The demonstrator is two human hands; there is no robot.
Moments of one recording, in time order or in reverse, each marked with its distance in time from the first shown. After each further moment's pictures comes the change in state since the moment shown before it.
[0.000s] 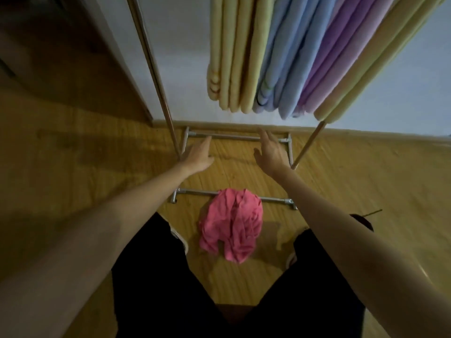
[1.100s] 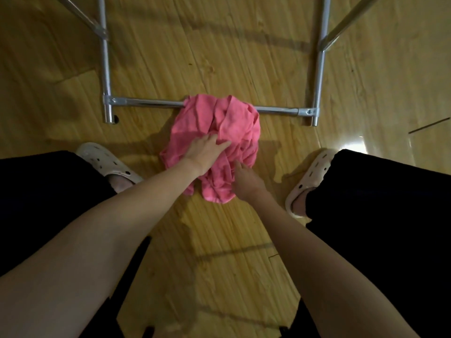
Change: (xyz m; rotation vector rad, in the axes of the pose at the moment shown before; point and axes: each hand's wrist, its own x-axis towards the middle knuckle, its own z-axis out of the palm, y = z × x) left_hand 0.041 -0.053 0.355 0.497 -0.601 0.254; right_hand -0.140 0.164 0.325 0.110 -0.877 0.338
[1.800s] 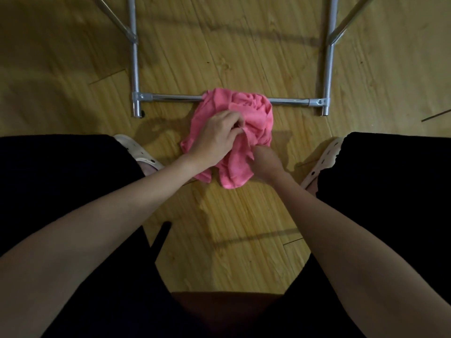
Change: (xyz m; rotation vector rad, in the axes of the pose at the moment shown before) left_hand -0.088 0.011 -0.064 -0.735 0.703 0.151; right_hand -0.025 -0.015 -0.023 -0.120 0.195 -0.106
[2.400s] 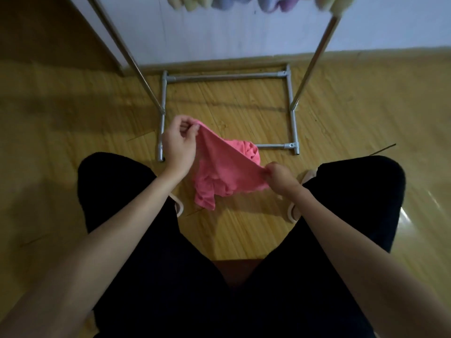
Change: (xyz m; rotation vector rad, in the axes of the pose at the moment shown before) left_hand -0.061 0.114 -0.134 -0.221 0.597 -0.214; right_hand -0.140 -0.024 -0.111 0.158 0.174 0.078
